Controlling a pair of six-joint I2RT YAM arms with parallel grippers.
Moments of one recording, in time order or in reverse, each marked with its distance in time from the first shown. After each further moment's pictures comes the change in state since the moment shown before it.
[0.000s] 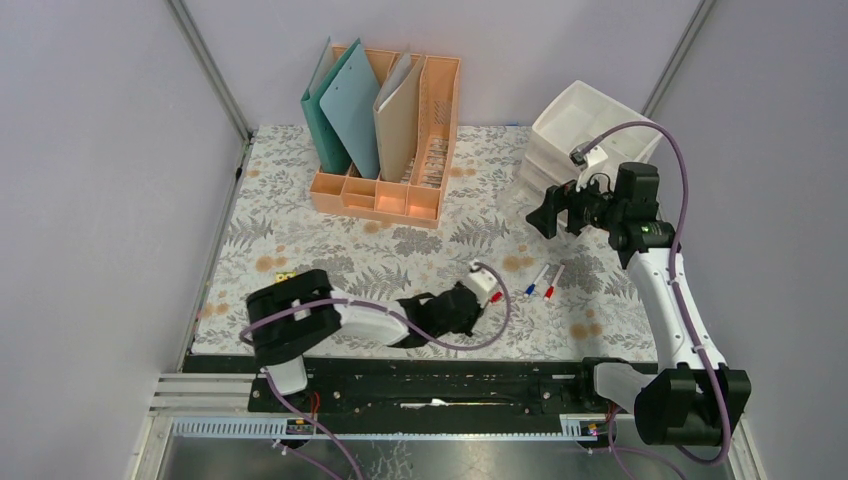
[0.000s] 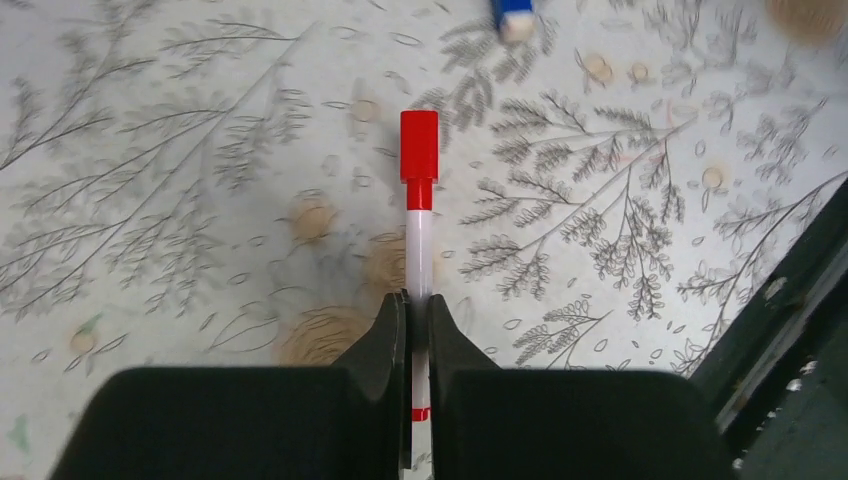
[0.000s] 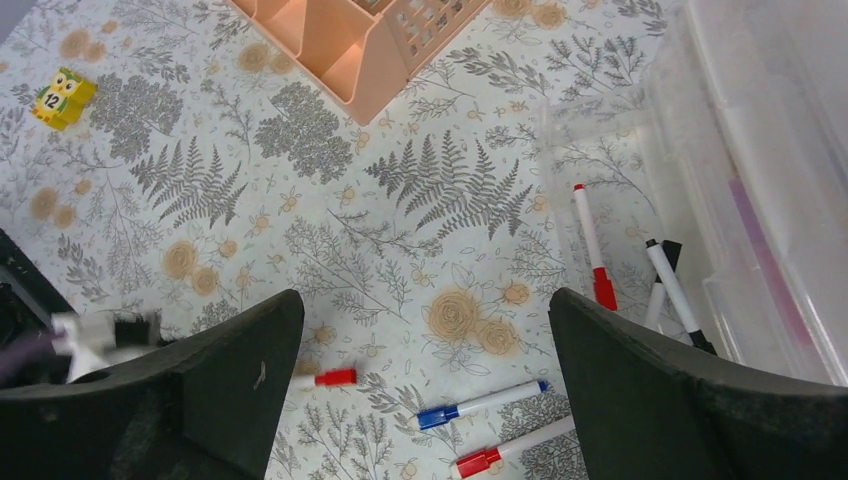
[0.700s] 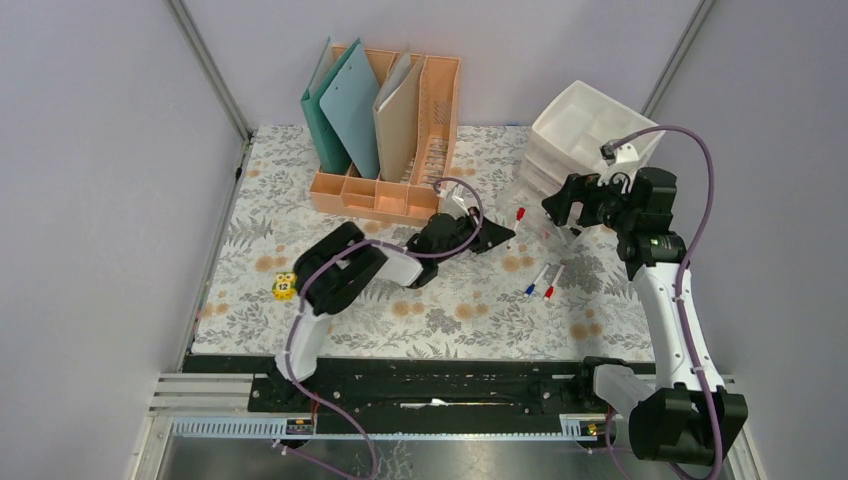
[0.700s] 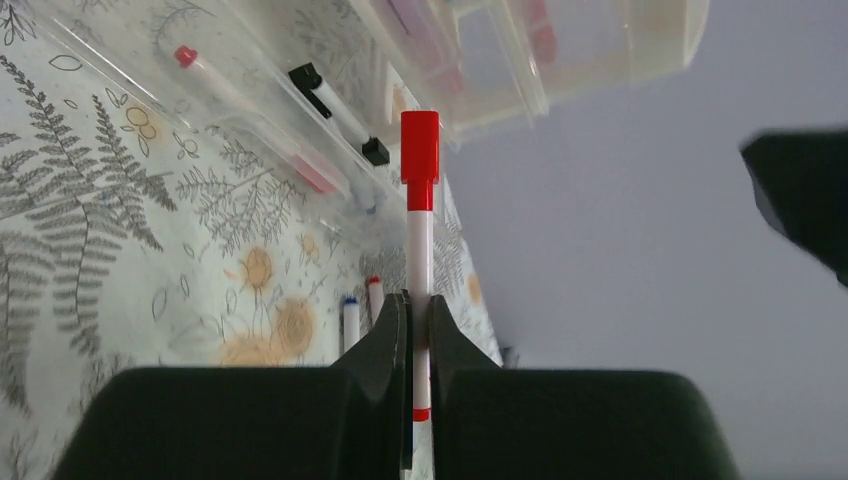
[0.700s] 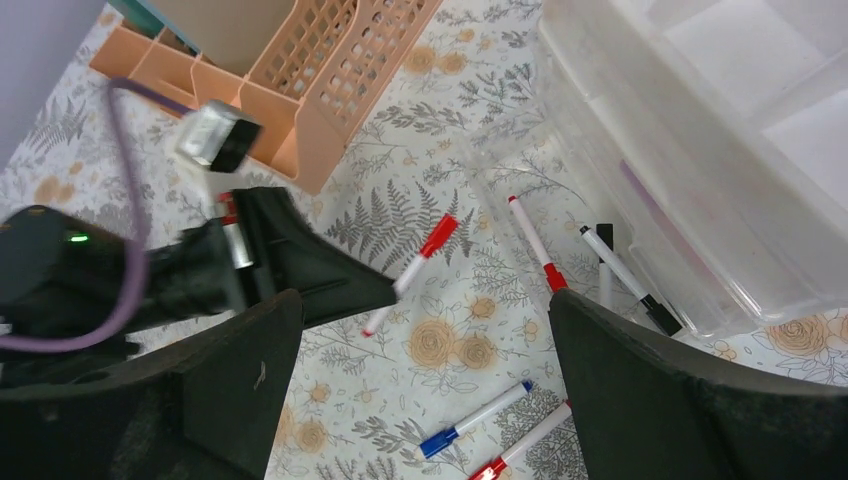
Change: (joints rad) left arm 0.402 0.286 0.223 0.600 0.437 -0.774; right arm -0.058 -0.072 -0.045 0.094 0.123 0.198
